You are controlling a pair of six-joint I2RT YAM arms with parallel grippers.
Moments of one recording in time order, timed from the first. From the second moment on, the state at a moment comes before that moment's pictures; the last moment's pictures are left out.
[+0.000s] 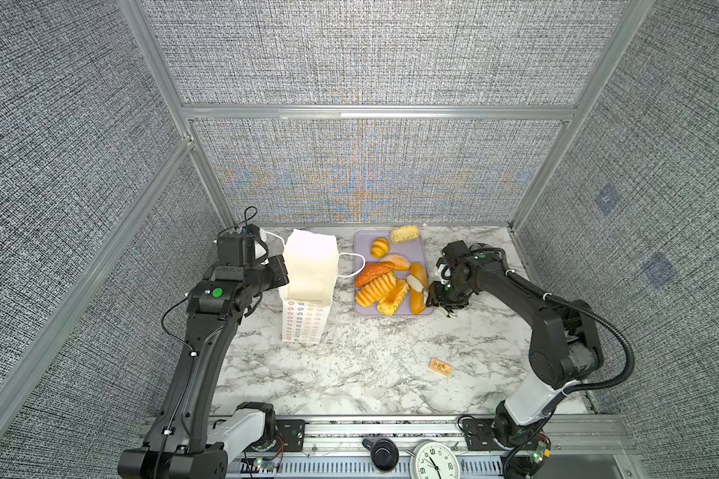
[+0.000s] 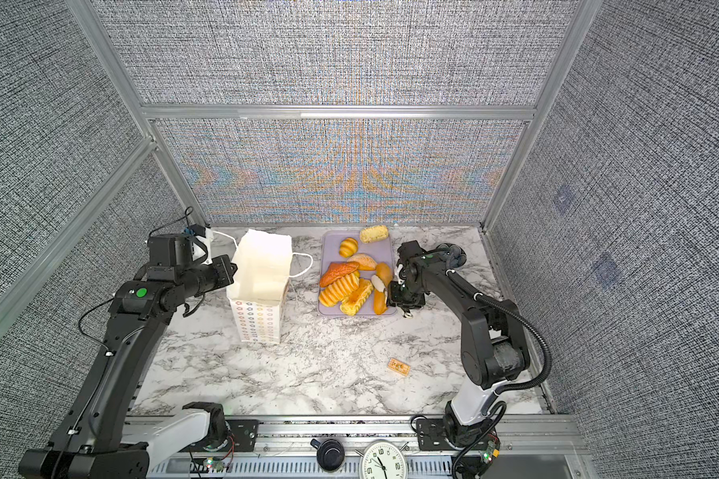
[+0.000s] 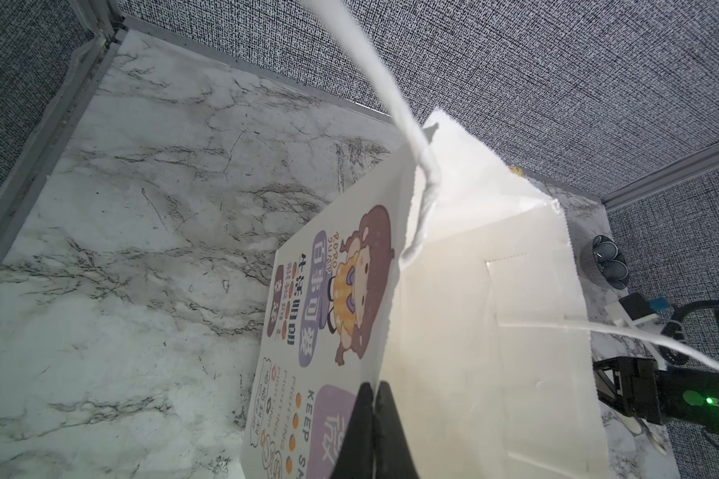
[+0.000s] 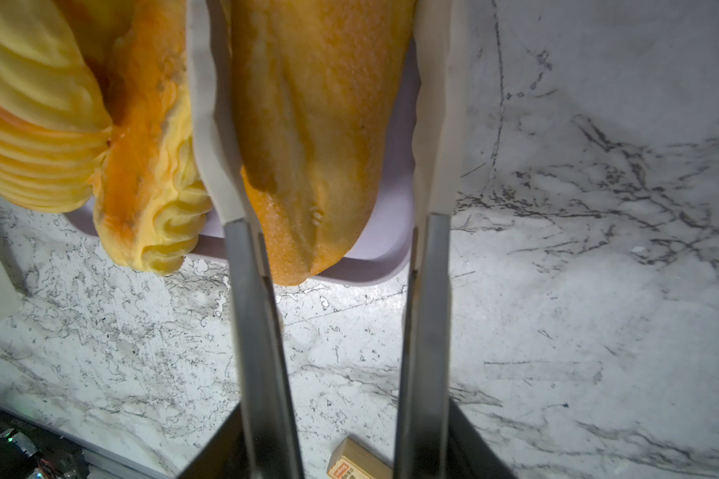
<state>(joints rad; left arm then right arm) -0.13 1.11 1.29 -0.86 0.18 -0.37 0.29 1.70 1.28 -0.92 -0.21 0.28</state>
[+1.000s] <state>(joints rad) -0.13 1.10 1.27 -0.86 0.22 -0.40 0.25 1.42 1.20 -0.92 -0.25 0.30</state>
